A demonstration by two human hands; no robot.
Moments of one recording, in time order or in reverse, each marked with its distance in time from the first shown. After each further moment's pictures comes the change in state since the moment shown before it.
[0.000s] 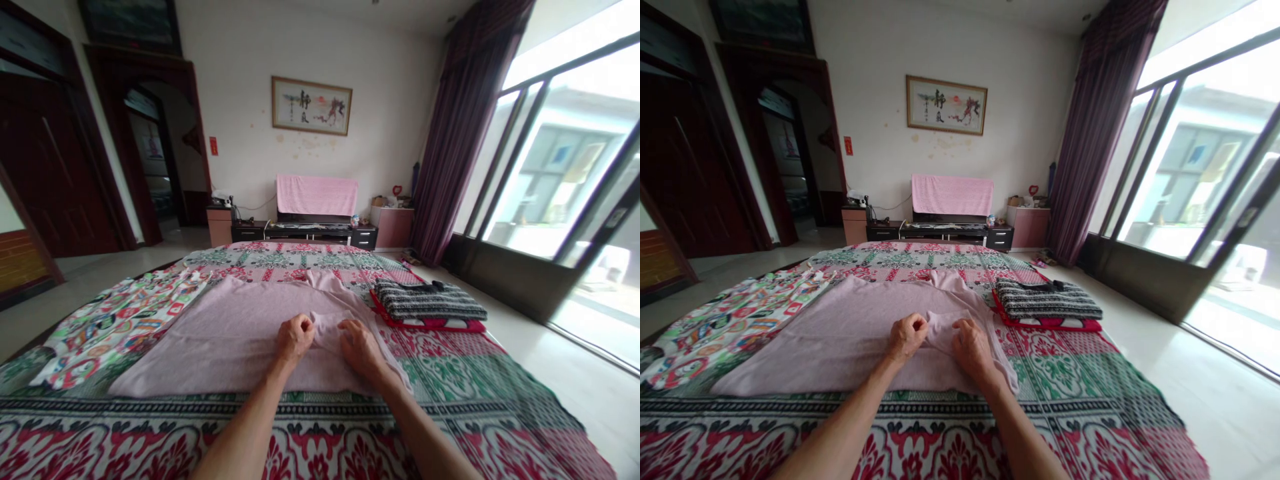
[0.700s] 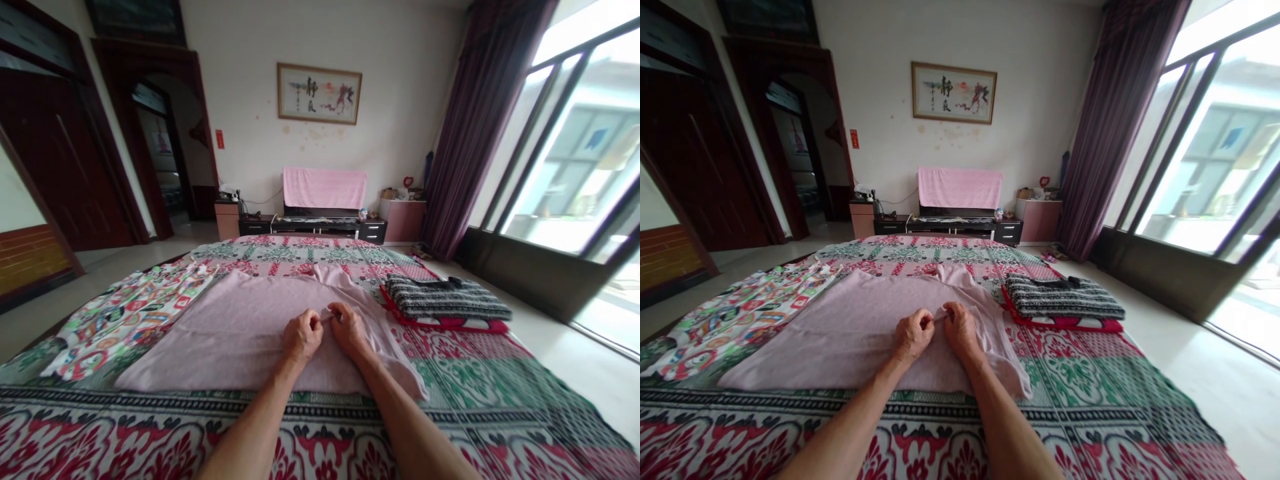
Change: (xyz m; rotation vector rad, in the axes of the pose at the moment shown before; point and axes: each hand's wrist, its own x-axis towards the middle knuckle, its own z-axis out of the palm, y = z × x) left_hand -0.003 0.007 -0.004 0.070 -0.052 -0.038; right_hand 0.044 -0.011 0.049 0.134 0.112 0.085
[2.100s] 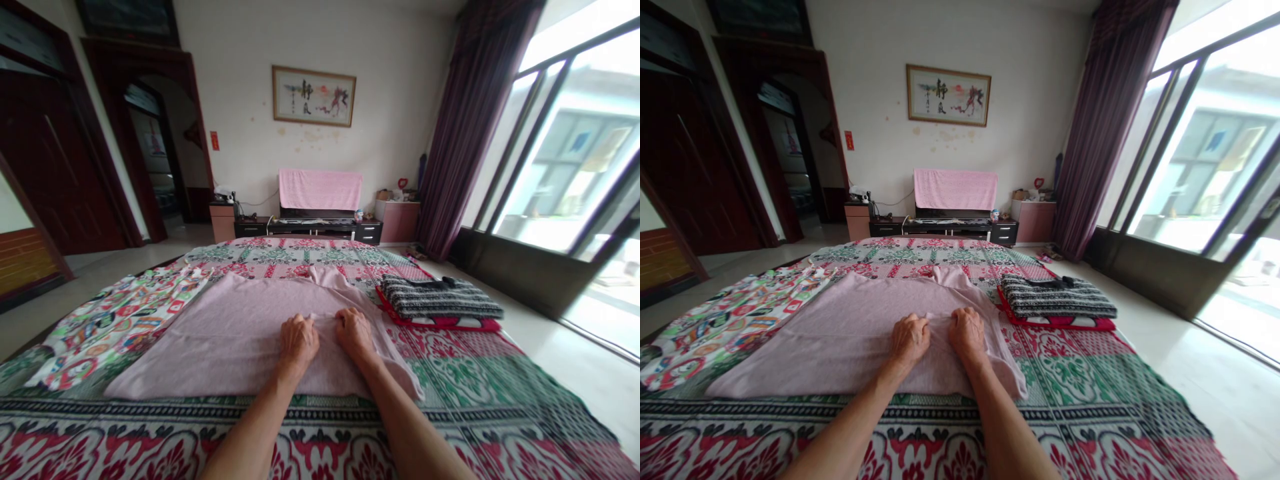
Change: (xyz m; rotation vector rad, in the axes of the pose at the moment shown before) left_hand -0.005 0.002 0.002 0.338 -0.075 0.077; right_hand -0.007 0.002 -0.020 -0.303 -0.064 0.124
